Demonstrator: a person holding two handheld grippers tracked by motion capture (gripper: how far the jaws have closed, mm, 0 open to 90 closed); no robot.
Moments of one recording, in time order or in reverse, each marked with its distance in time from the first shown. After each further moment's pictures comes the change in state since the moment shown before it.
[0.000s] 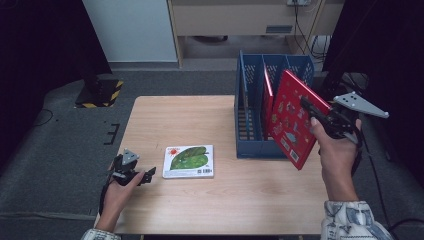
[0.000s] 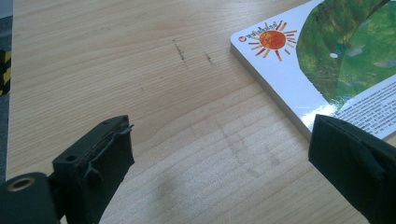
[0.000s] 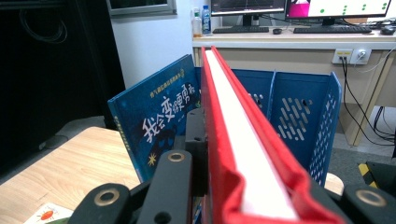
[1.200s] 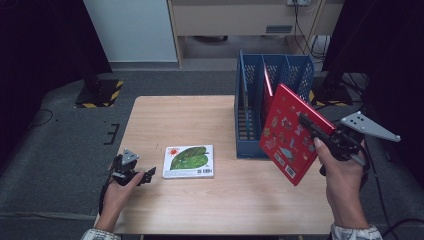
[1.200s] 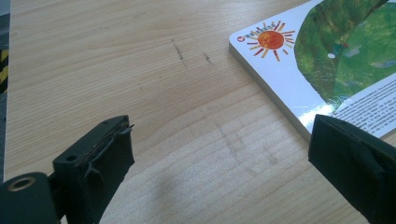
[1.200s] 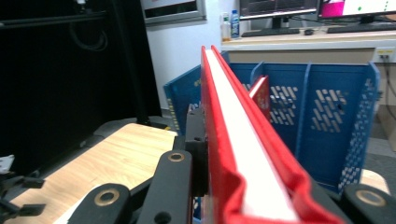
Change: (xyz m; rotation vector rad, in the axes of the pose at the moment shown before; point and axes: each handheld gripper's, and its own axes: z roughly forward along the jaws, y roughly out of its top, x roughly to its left) left arm 0.001 0.000 -0.001 0.003 -0.008 -0.003; right arm 0.016 -0.018 -0.040 -0.028 0.121 0.035
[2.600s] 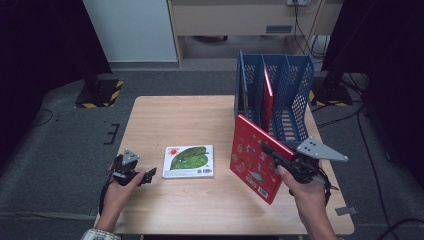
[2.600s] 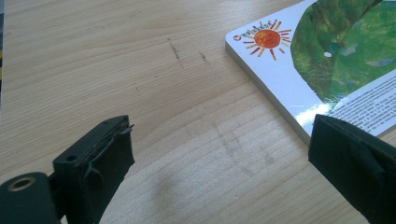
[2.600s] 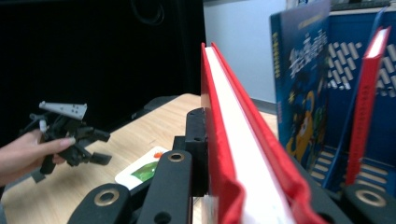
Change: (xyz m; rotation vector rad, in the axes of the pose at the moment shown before) left arm -0.001 0.000 0.001 0.000 -0.009 0.001; right arm 0.056 -0.063 0.023 0.065 0.220 -0.028
